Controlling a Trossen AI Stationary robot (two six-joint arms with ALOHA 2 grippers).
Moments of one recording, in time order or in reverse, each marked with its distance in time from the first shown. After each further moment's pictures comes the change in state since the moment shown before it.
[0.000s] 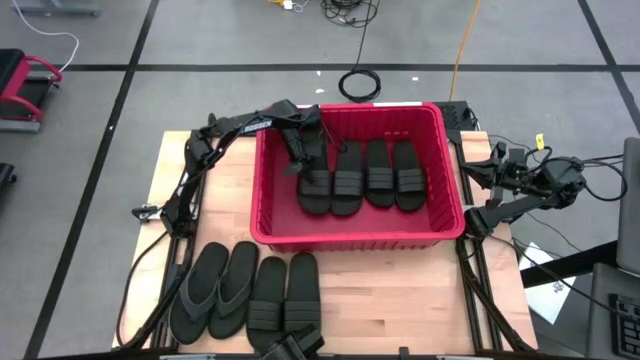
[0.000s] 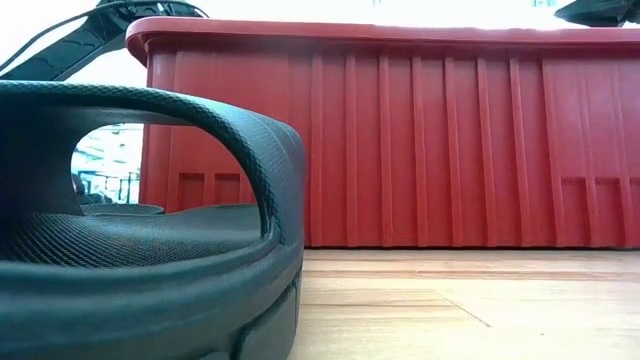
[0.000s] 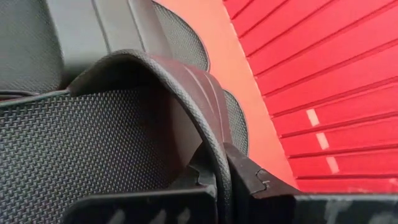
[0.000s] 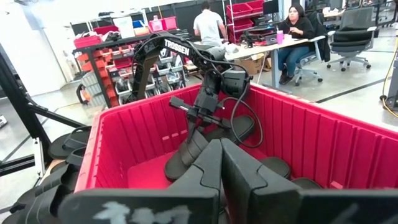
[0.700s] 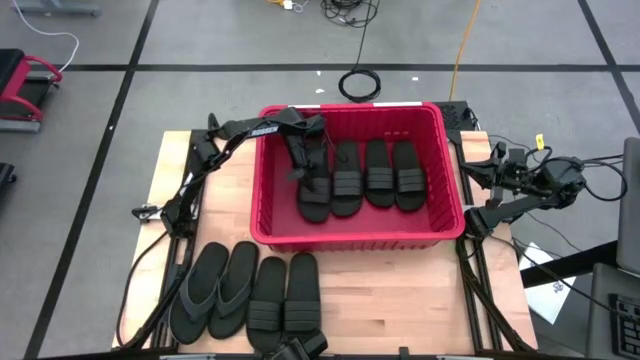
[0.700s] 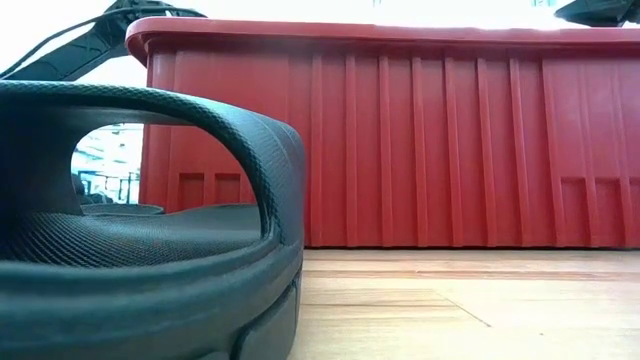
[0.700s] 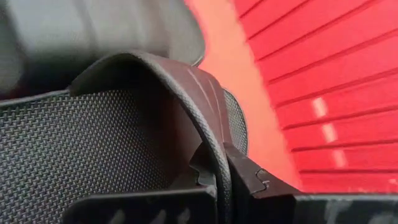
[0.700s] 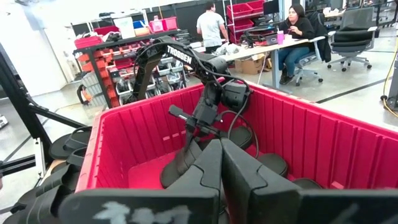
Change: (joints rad) left arm -0.029 0.056 -0.002 -0.019 -0.008 0.026; right arm 0.000 0.000 0.000 0.002 -0.001 0.000
